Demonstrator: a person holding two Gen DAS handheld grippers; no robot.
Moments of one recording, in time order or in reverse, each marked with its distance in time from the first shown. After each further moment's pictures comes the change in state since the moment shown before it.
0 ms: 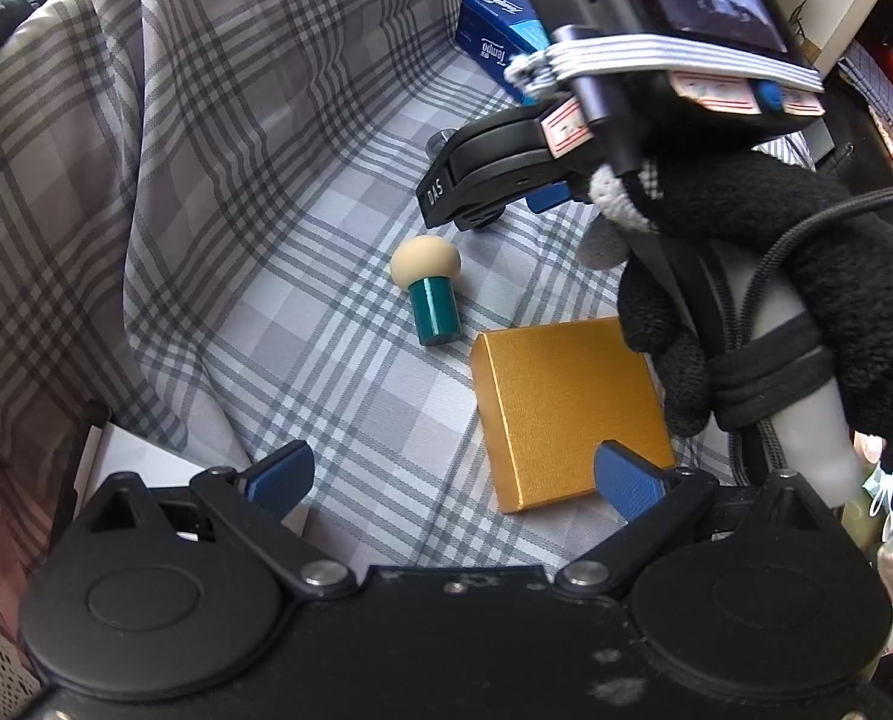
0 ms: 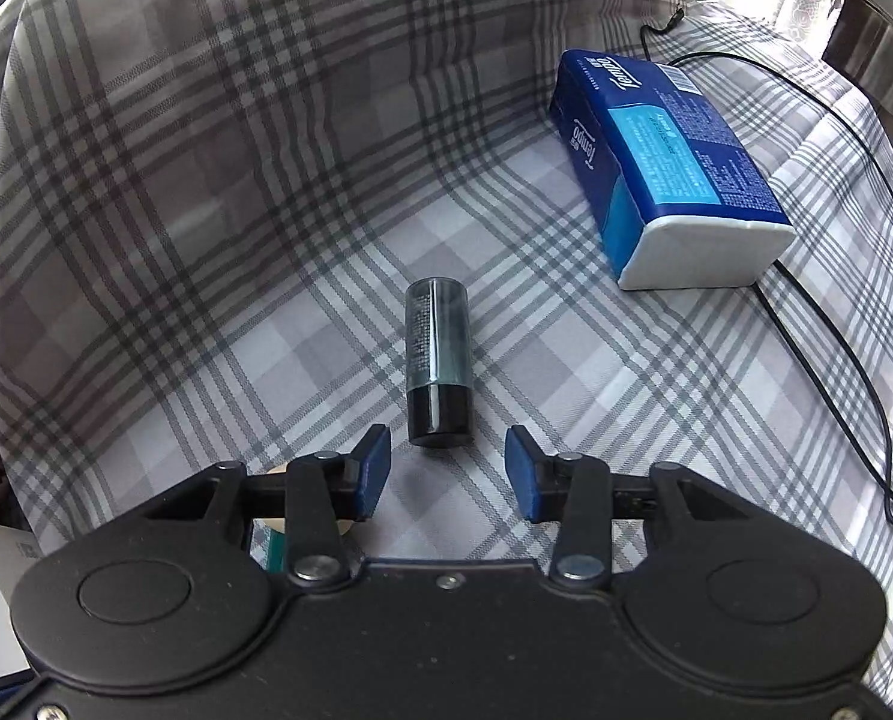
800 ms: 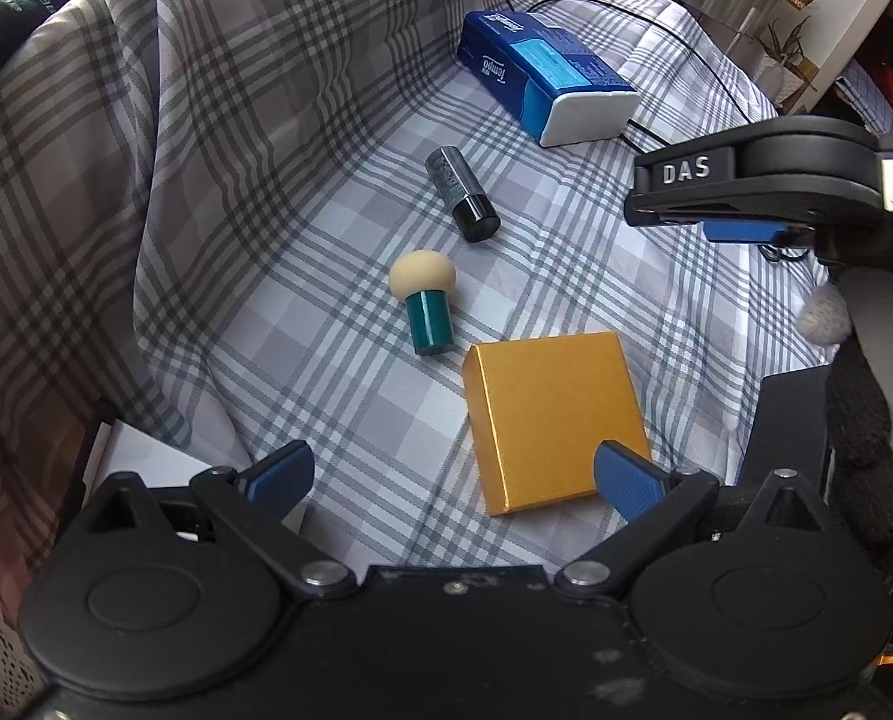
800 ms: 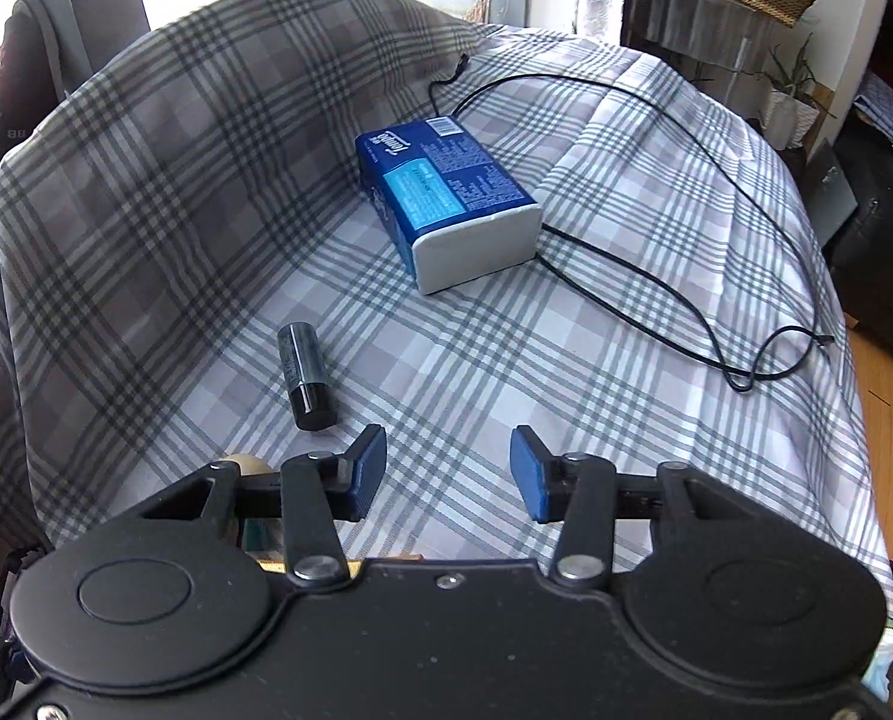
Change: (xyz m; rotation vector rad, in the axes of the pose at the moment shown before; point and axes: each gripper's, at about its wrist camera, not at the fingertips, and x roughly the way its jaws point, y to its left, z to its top) left arm -0.014 0.001 0.000 -0.030 -0.014 -0.014; right arm -0.089 -0.051 -0.043 0.301 -0.125 -0.111
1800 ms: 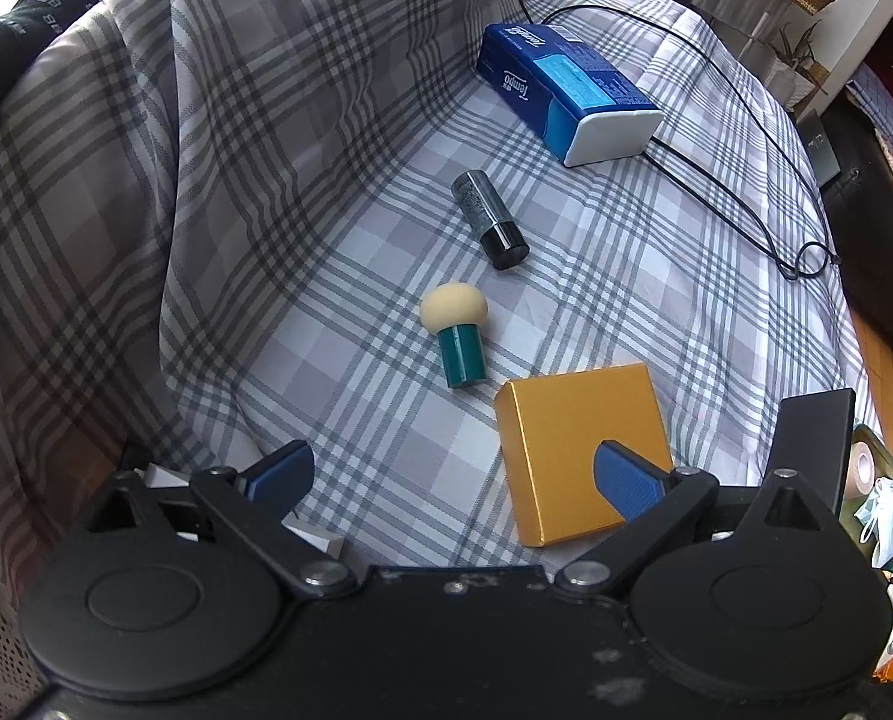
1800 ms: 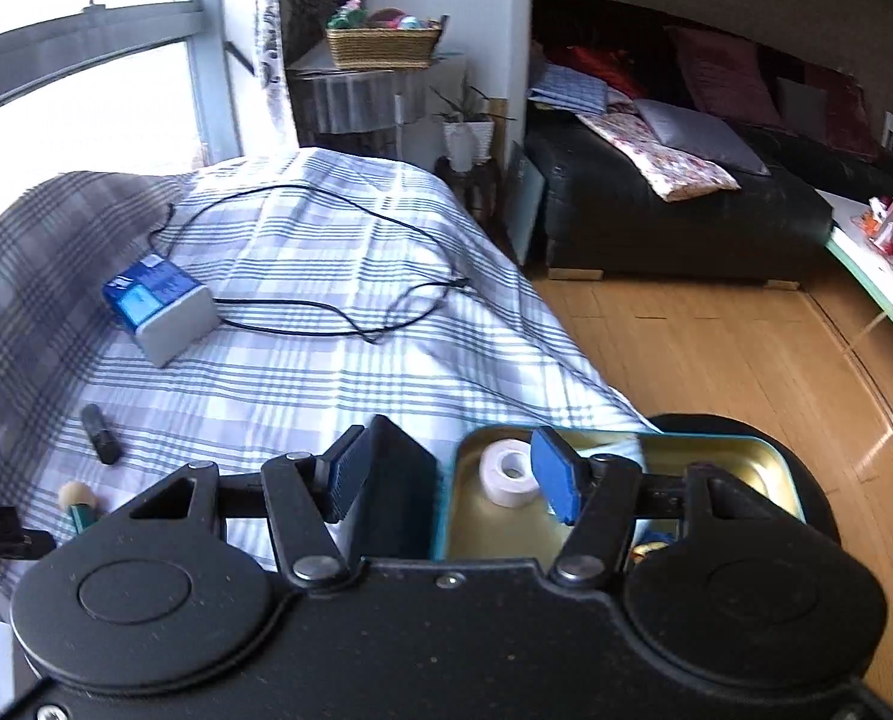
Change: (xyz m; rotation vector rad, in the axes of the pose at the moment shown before) left arm -0.001 0.013 0.018 0.003 0.005 0.012; right arm -0.149 -0.095 -0.119 0.404 -0.249 -0.348
